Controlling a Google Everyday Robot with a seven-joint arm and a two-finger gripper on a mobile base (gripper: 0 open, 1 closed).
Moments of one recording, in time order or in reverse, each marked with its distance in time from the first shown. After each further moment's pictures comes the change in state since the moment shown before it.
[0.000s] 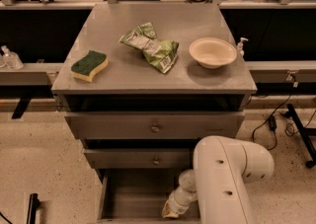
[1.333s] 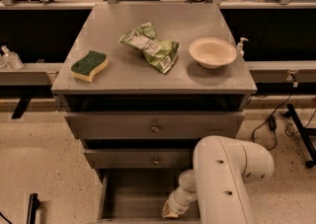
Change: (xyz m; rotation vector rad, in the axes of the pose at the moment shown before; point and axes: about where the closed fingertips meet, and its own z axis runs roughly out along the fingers) arm 0.000 0.001 0.001 -0.003 -0.001 0.000
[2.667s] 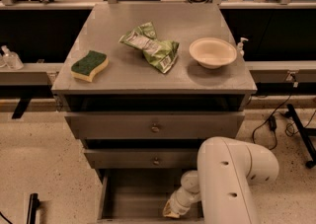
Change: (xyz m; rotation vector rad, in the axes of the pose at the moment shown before) arm 0.004 -0.001 -0.004 0.024 -0.014 0.028
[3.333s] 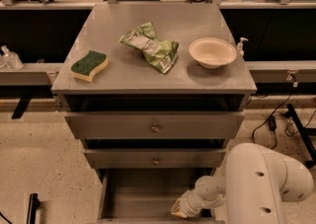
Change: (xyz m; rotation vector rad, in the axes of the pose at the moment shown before) arm 0.020 -0.008 -0.036 0.187 -0.073 0.161
